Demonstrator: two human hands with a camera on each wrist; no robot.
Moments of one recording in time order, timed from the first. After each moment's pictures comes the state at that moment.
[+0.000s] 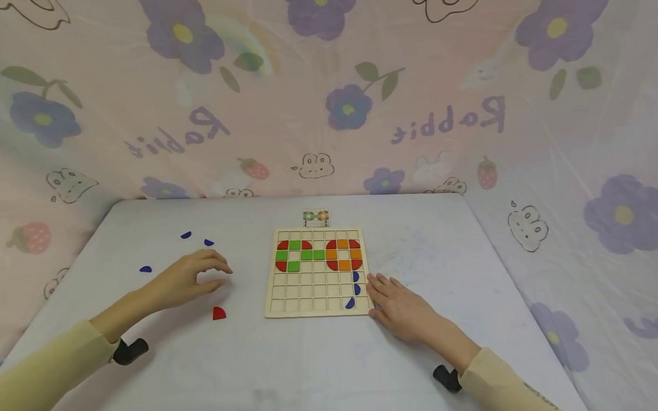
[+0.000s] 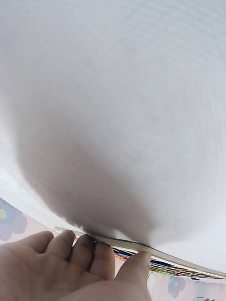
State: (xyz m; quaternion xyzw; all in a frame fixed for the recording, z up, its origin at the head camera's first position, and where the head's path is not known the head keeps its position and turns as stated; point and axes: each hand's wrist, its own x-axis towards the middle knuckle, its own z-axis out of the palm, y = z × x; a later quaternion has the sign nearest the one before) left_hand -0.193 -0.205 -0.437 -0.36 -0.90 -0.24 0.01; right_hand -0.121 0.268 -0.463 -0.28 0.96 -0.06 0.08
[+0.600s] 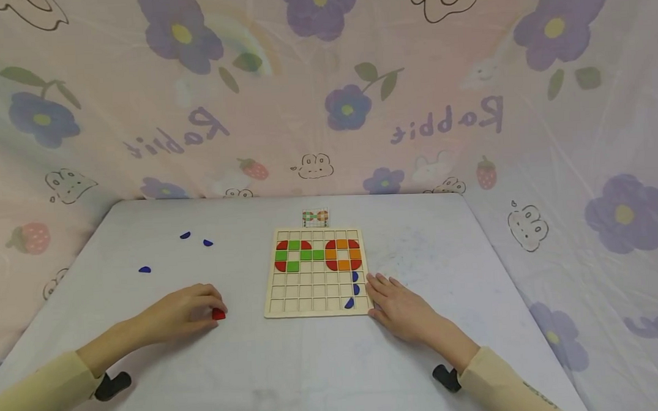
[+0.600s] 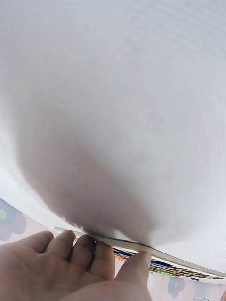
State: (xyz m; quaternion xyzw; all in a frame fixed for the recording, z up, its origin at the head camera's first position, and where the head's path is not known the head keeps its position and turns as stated) left_hand -0.151 -0.219 -0.463 -0.39 -0.90 -0.18 -0.04; right_hand -0.121 0.268 -0.462 -0.29 0.95 -0.07 0.07
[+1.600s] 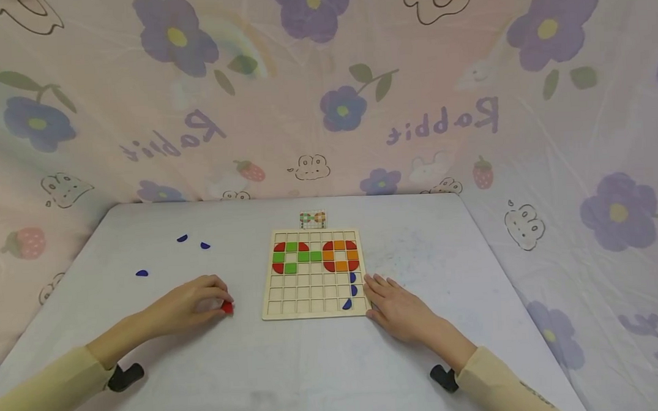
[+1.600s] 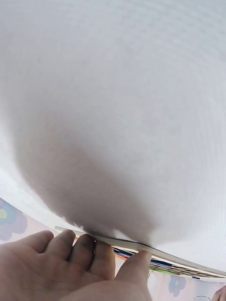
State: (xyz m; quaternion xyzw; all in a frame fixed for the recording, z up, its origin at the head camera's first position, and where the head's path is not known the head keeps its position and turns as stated) left_hand -0.164 -0.201 -0.460 -0.38 -0.90 -0.20 -0.02; right_hand -0.120 0.269 -0.463 -0.29 0.95 -0.07 0.07
